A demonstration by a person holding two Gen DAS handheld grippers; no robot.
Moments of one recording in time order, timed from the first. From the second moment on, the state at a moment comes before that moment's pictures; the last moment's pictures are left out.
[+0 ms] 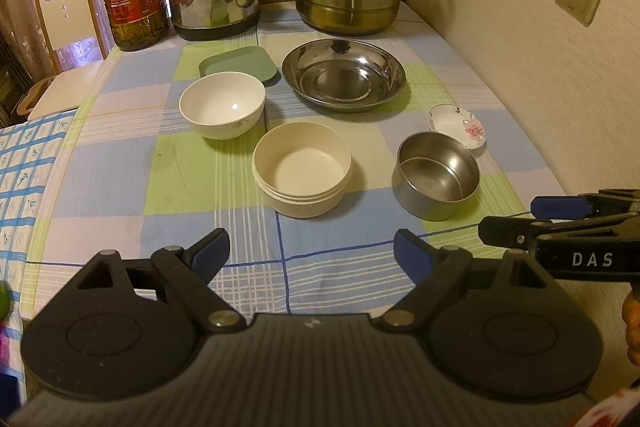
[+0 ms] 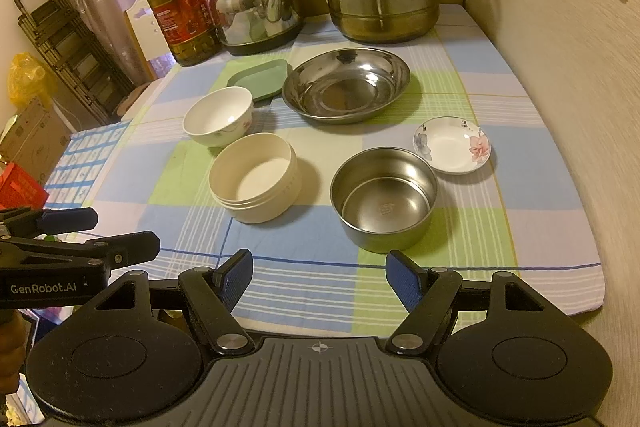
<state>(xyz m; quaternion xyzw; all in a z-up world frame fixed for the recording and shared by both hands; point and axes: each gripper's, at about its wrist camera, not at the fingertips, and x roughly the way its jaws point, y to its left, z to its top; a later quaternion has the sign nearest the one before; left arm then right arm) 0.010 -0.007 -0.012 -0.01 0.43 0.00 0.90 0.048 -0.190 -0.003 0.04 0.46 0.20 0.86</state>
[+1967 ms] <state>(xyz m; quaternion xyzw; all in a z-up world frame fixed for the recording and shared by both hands) 0.105 0.074 -0.019 -0.03 0.45 0.02 0.89 0.125 -0.143 -0.014 0.09 0.49 0.18 0.85</state>
